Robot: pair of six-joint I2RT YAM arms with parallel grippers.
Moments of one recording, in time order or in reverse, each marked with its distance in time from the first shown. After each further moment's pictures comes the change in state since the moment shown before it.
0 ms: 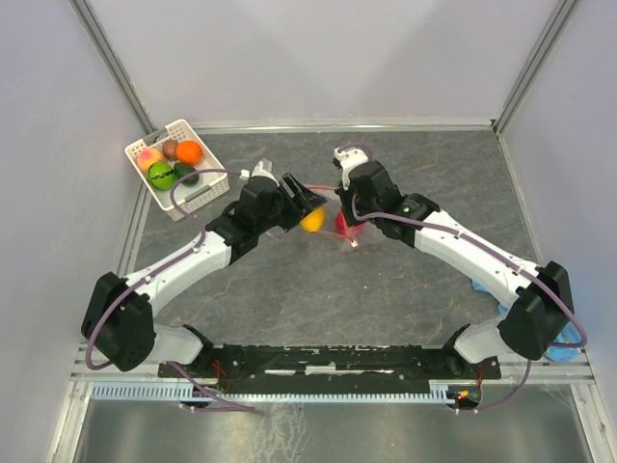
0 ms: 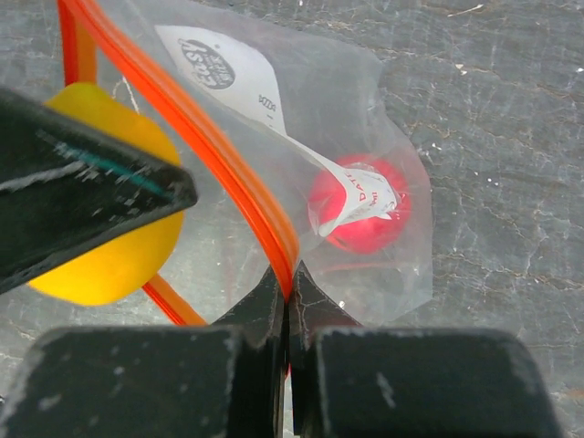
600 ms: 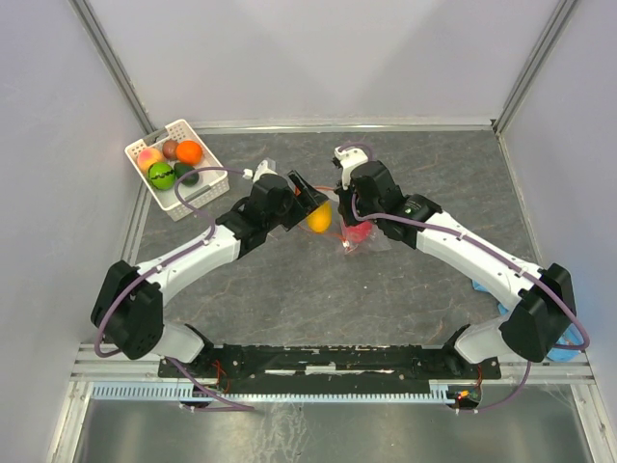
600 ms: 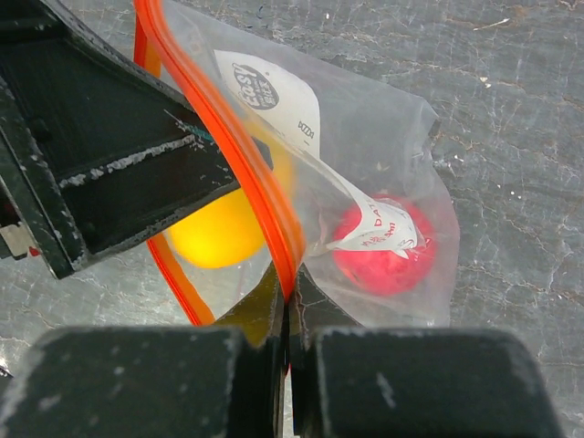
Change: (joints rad) left arm -0.019 0.089 0.060 -0.035 -0.122 -0.001; right arm 0.000 -0.018 -0.014 0.031 -0.056 0.009
